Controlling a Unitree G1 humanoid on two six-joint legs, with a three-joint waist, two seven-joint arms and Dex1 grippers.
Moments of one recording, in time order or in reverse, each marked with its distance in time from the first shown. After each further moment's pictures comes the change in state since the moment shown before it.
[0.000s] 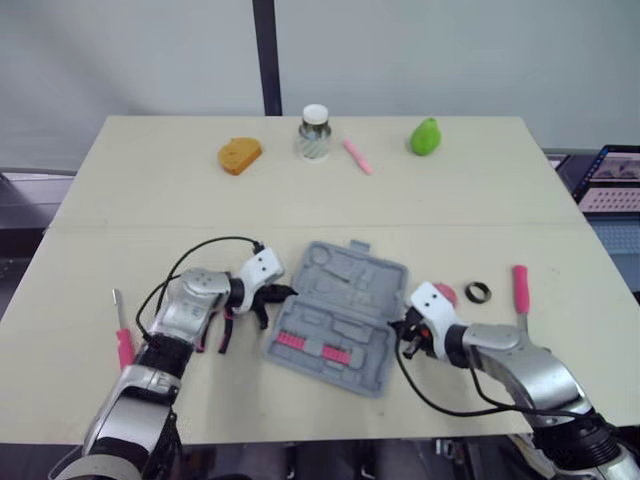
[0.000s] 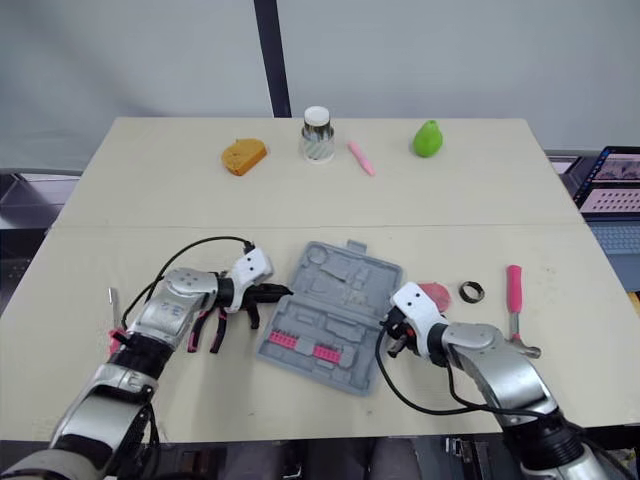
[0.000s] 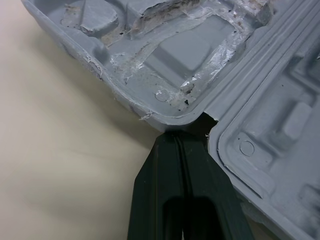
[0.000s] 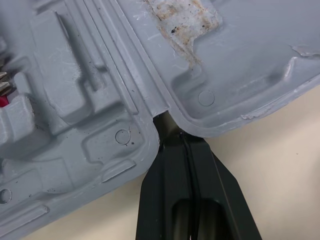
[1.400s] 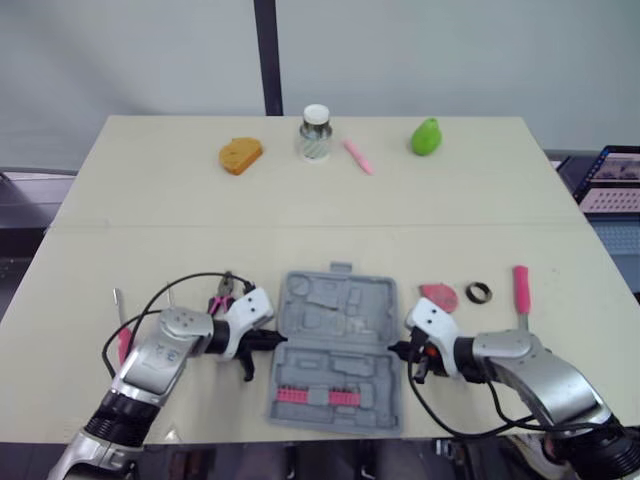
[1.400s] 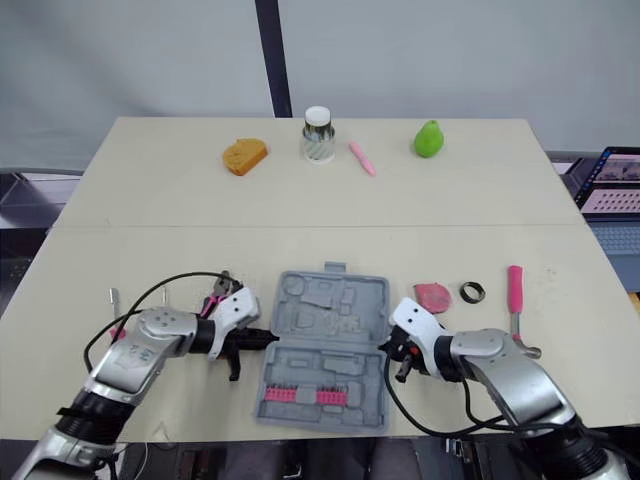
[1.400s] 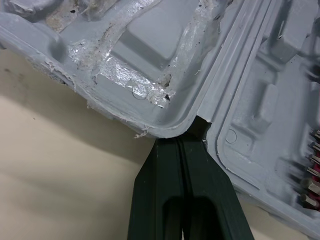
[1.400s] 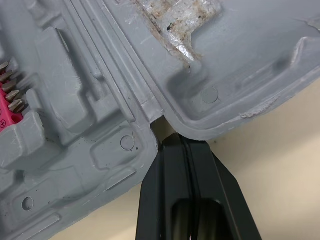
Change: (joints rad) left arm 0.320 0.141 -0.009 -0.534 -0.092 0.350 -0.025; right arm 0.048 -0.104 0.031 -0.095 0.013 0.005 0.172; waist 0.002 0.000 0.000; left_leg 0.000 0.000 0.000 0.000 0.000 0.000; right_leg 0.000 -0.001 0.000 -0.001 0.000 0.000
